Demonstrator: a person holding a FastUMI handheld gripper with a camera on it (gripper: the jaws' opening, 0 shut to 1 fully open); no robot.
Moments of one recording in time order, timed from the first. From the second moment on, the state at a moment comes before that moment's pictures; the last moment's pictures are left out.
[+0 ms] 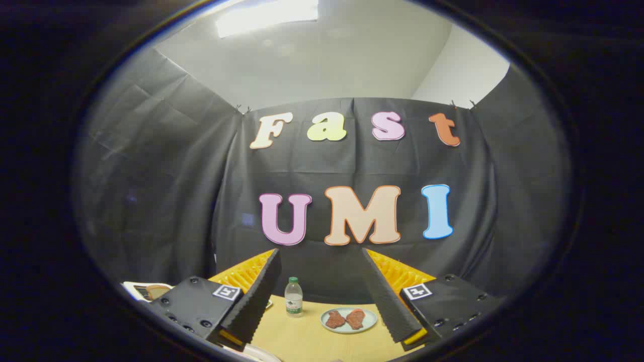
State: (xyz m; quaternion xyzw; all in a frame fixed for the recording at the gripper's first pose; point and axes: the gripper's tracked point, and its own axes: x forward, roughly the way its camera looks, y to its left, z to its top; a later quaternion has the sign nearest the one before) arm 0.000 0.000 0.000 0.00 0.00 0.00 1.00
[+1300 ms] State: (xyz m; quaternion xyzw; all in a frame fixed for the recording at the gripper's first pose) arm -0.020 -0.032 -0.031 -0.01 0.05 0.03 1.00
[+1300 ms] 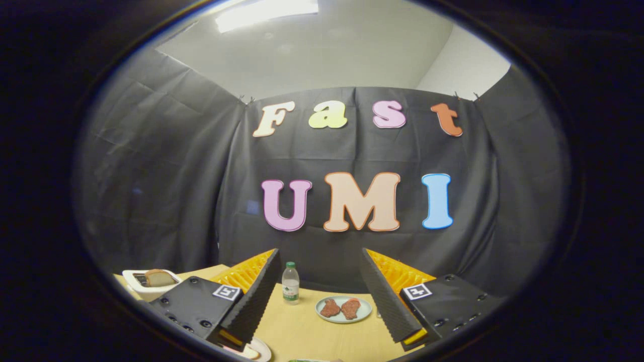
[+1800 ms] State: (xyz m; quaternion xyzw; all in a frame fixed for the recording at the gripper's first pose) arm -0.033 -0.050 -0.087 -0.05 0.12 0.10 0.99
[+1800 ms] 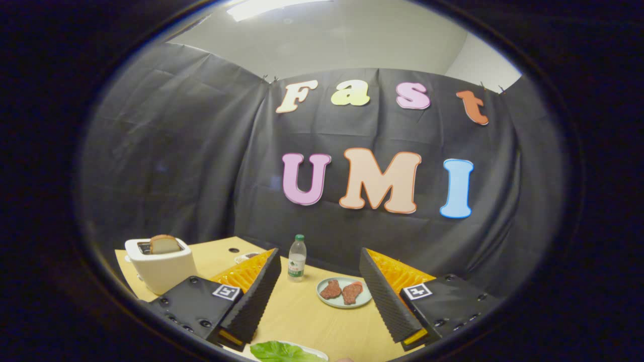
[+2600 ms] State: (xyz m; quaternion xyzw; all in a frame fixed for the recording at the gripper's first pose) arm -0.083 -0.048 -0.208 -0.09 0.26 0.19 0.94
